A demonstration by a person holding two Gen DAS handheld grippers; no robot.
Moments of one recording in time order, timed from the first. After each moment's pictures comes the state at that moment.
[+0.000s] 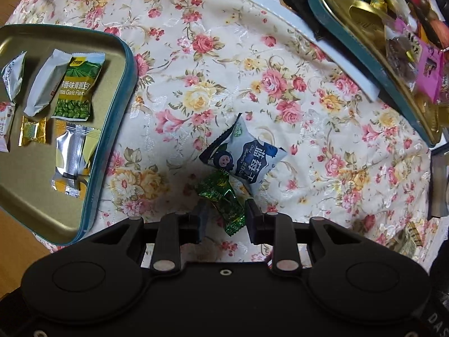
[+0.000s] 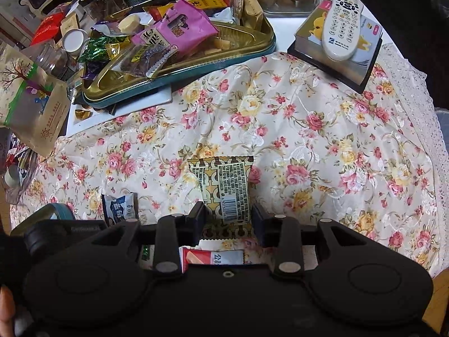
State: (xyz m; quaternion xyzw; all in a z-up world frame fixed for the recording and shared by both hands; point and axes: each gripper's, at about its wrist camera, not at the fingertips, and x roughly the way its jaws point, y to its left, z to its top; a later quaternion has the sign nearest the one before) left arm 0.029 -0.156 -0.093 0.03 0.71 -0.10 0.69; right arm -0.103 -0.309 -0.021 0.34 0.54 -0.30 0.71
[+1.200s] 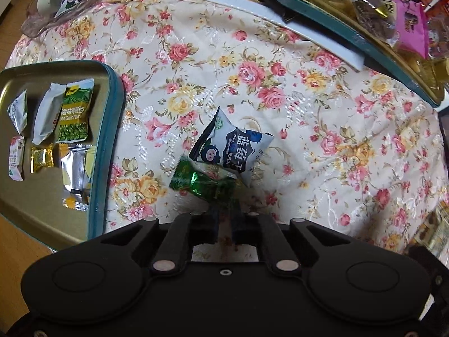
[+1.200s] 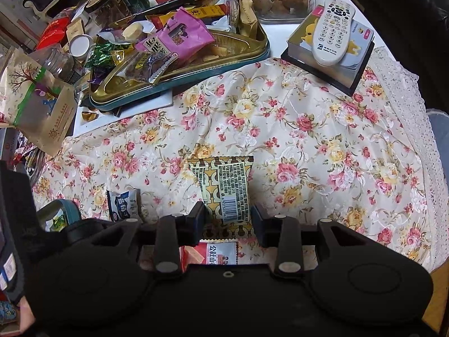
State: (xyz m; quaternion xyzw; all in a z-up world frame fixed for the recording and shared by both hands) left arm 0.007 -0.180 -0.081 0.13 0.68 -0.13 0.71; right arm -0.118 -0.308 -0.003 0.34 0.53 -0.30 0.72
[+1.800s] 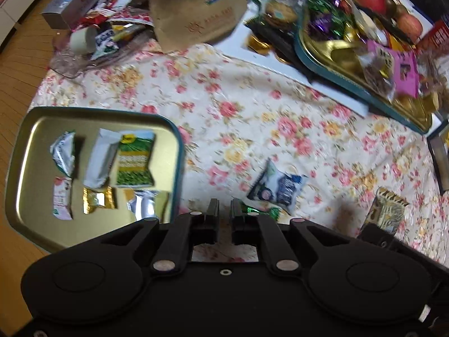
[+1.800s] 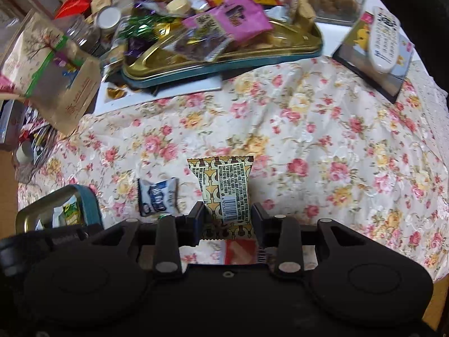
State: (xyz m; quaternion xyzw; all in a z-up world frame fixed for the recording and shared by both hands) left arm 0.050 -0.123 -0.023 0.12 0.63 -0.15 0.75; right arm -0.056 -0.261 -0.011 0.31 0.56 -0.26 0.72
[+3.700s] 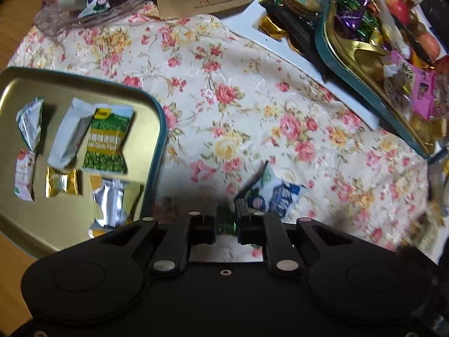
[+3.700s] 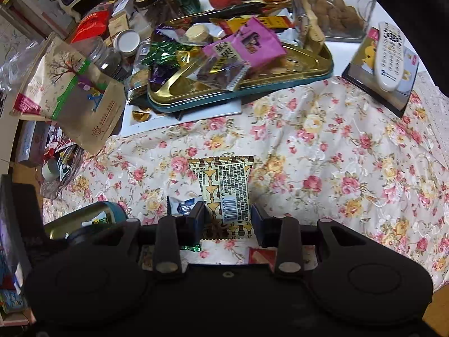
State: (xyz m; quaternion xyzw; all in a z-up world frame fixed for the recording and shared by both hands) left arm 0.063 -0.132 -0.071 0.06 0.67 -0.13 0.73; right arm -0.063 -0.277 0.021 0.34 0.52 -0.26 0.74
